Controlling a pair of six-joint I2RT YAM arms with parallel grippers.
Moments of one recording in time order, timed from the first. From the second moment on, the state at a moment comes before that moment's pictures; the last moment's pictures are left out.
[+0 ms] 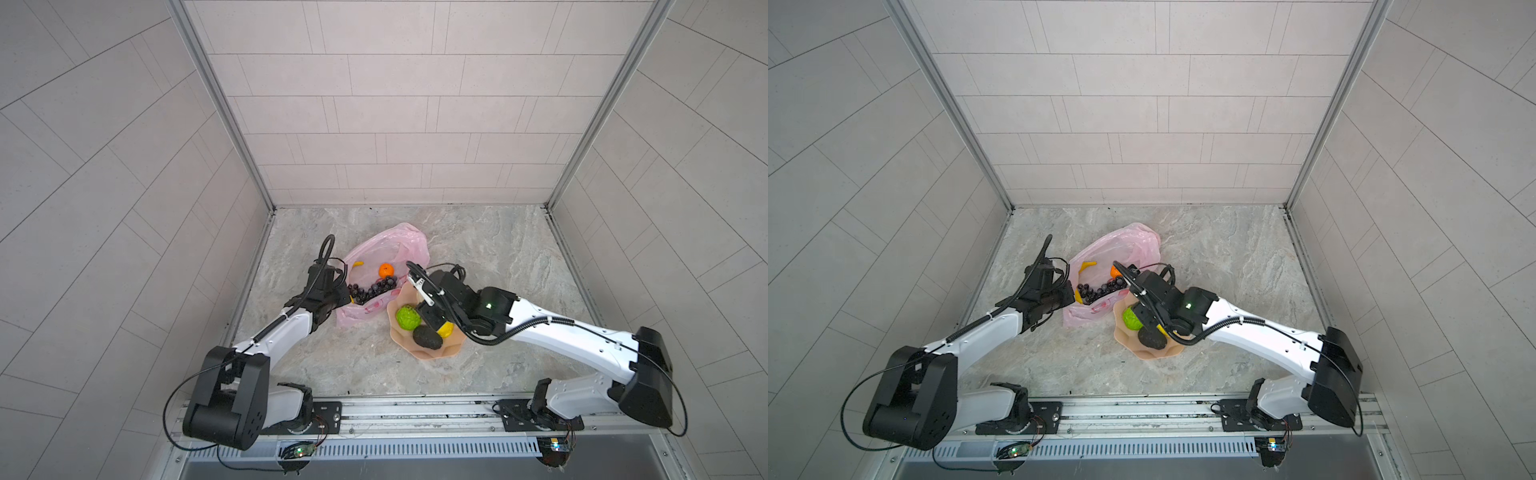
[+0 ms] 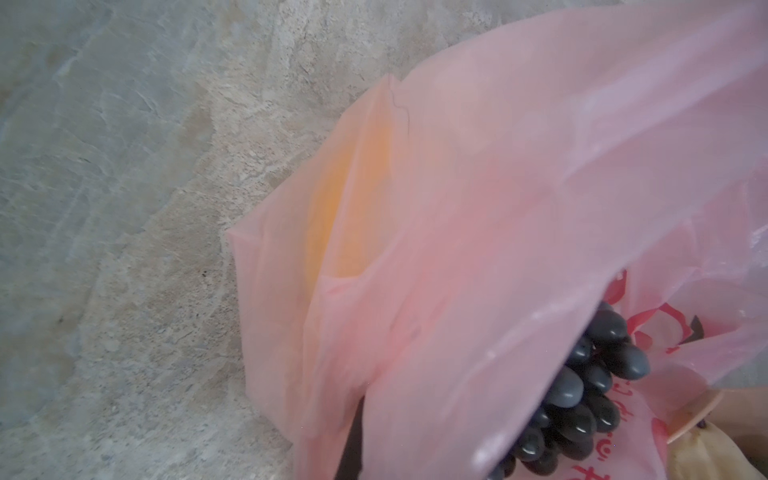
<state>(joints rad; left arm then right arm) -0.21 1.28 0.58 -0.14 0.04 -0.51 0.96 1.43 1.20 -0.64 0.25 0.17</state>
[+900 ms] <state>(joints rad) -0.21 1.28 0.58 -0.13 0.05 -0.51 0.79 2.36 2.14 -0.83 0.33 0.22</state>
